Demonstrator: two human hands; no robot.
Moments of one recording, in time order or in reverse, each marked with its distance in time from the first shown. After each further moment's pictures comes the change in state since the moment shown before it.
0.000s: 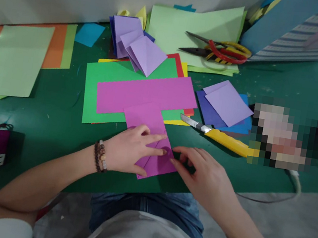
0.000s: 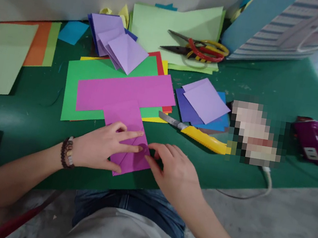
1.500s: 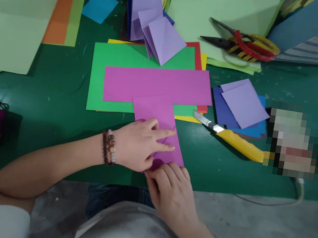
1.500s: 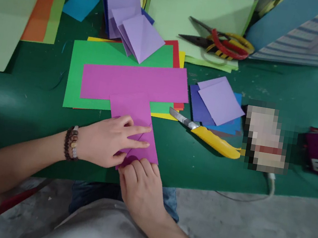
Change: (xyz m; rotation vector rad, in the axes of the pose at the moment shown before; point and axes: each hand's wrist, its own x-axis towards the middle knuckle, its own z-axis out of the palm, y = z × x) left_hand 0.000 0.007 0.004 -0.050 0.048 -0.021; right_hand -0.022 -0.064 0.037 -0.068 0.003 -0.143
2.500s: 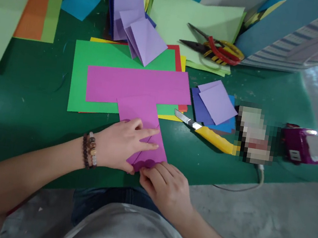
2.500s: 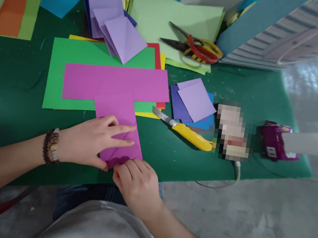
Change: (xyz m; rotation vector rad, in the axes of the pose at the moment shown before) left_hand 0.000 -0.007 0.005 0.034 0.005 0.015; right_hand 0.001 0.018 -0.006 -0.040 0.047 -0.081
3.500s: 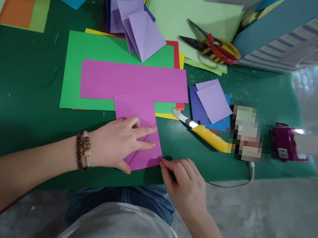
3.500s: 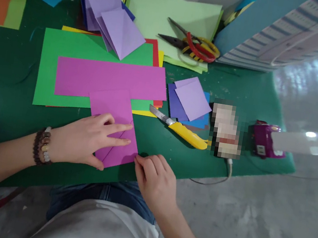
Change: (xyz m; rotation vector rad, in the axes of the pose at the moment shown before) left_hand 0.002 -0.001 -0.001 -0.006 -0.041 -0.015; right_hand -0.022 0.036 -0.014 -0.007 0.027 0.162
